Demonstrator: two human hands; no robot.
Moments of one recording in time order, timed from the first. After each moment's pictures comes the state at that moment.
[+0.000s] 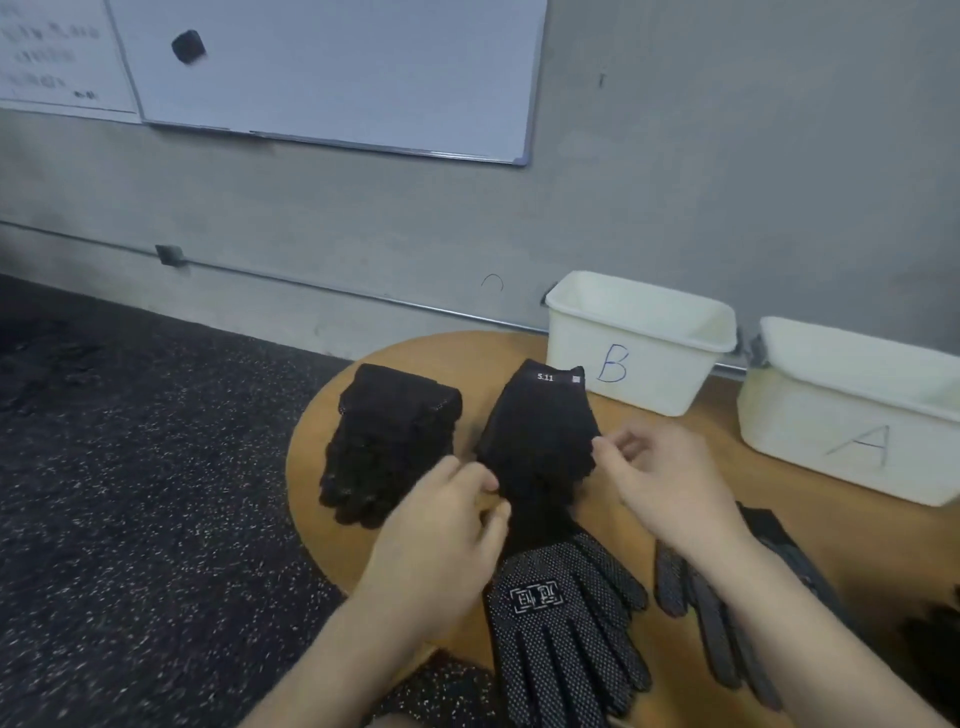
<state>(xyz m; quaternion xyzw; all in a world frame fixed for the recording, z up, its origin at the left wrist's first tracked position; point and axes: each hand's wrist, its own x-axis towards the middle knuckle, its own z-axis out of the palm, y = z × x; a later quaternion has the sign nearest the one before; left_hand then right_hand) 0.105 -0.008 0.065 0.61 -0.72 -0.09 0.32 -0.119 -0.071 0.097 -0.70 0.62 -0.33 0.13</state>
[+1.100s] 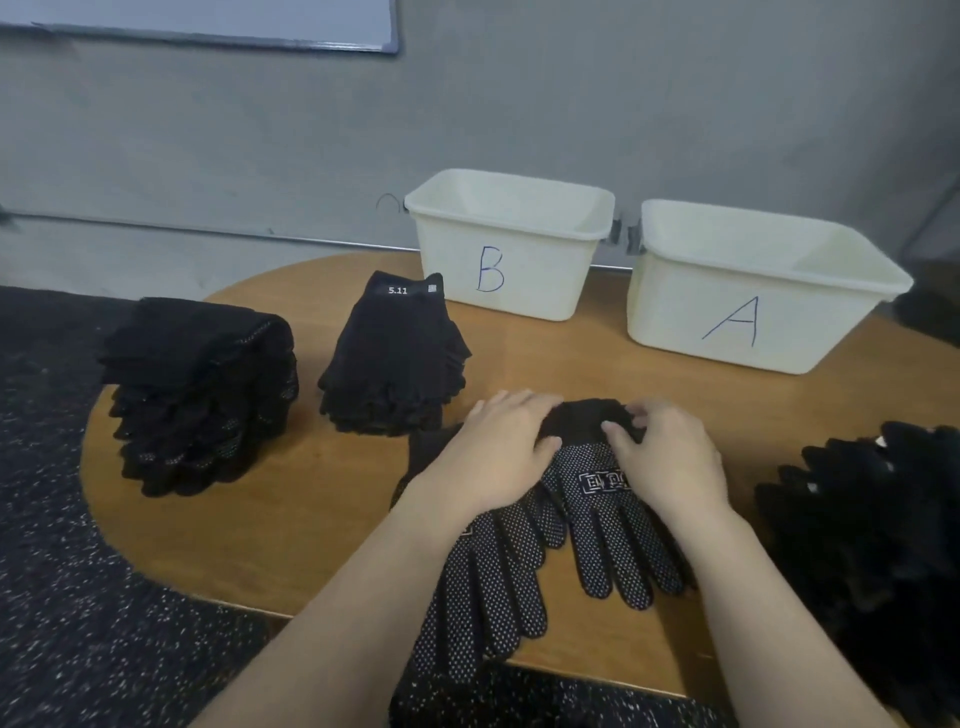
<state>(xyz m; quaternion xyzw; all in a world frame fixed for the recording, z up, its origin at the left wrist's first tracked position) -0.070 -0.103 0.010 0.47 -0.85 -0.18 0.16 -0.257 -0.072 0.009 -0.57 0.78 -0.24 0.06</state>
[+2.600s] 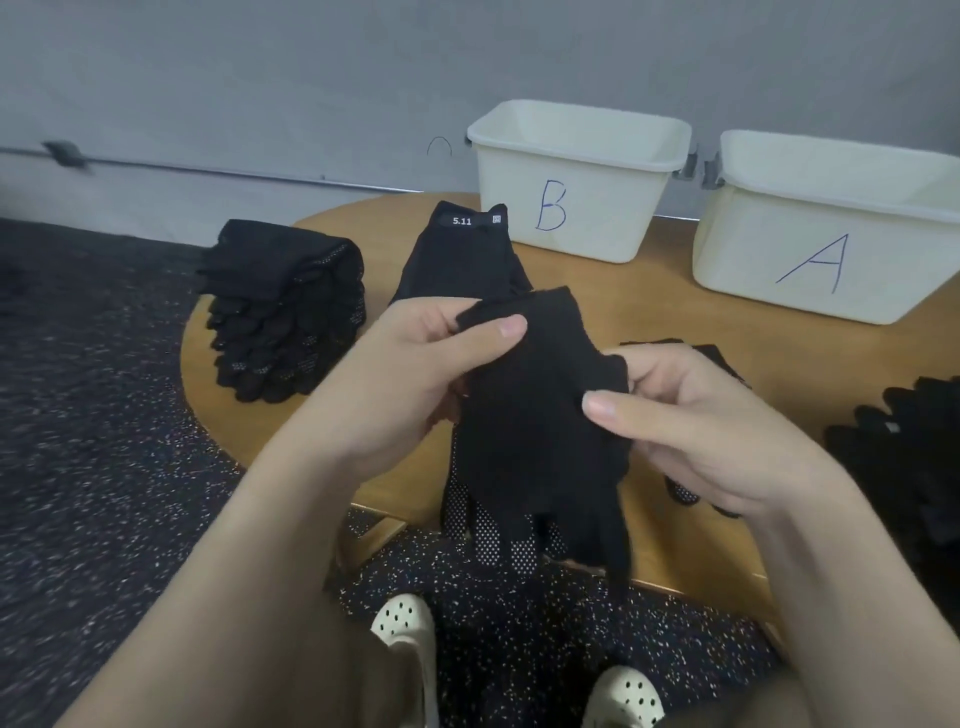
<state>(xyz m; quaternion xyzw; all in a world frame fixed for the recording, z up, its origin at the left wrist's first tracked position) 0.041 -0.015 0.077 0.37 -0.59 -0.57 0.43 -0.202 -0.003 0.065 -0.64 0.30 -0.35 0.62</state>
